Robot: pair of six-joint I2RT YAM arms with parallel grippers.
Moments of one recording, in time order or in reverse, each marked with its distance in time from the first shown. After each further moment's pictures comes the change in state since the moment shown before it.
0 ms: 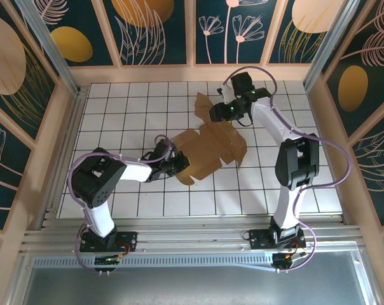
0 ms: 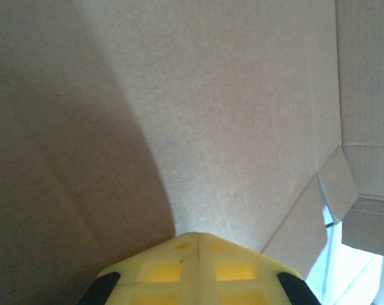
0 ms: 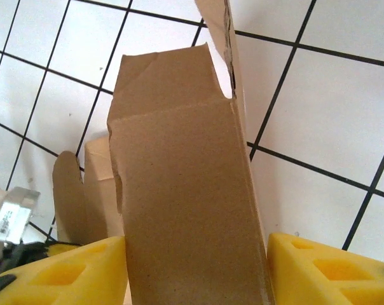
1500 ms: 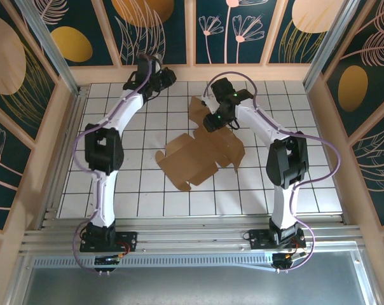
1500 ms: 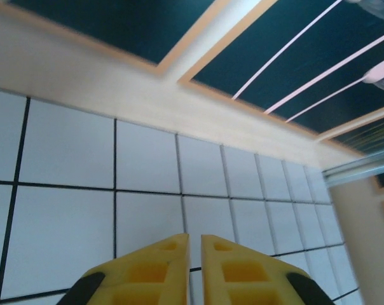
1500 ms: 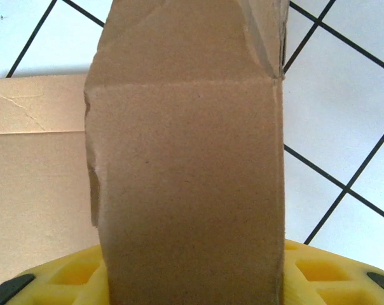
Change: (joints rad) left arm 0.367 0.488 1.397 -0.669 0.024 0.437; right arm 0.139 0.054 0.059 -0.114 0.252 -0.216
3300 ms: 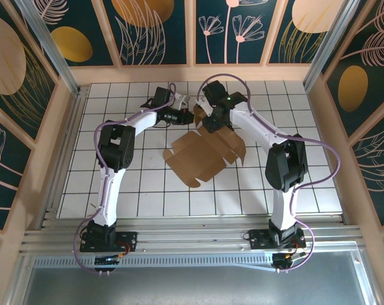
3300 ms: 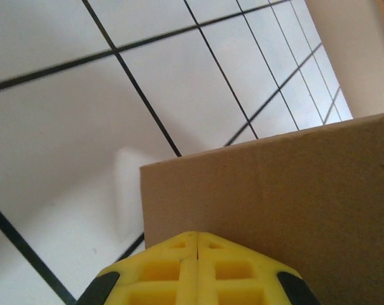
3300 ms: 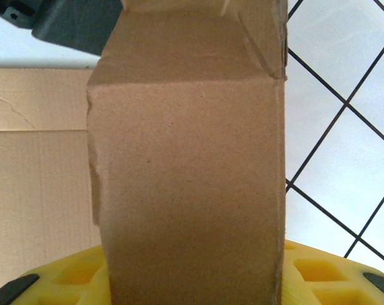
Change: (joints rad) left arm -0.068 0.083 -0.286 0.060 0.506 0.388; right arm 0.071 -0.023 -0.013 0.008 0.216 -0.056
